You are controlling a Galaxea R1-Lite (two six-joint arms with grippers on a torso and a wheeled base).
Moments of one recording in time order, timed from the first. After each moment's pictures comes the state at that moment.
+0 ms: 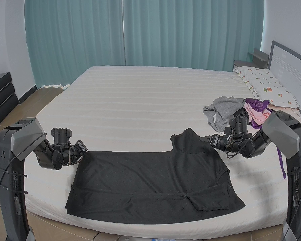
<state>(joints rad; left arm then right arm) 0.03 2.48 -1.13 -0.74 -0.13 -0.73 0.13 2.51 -1.31 -0.60 0.28 0.47</state>
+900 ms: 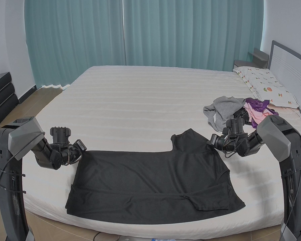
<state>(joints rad) 0.03 2.45 -1.10 -0.74 -0.12 -0.72 0.12 2.63 -1.51 -0.51 0.25 0.50</state>
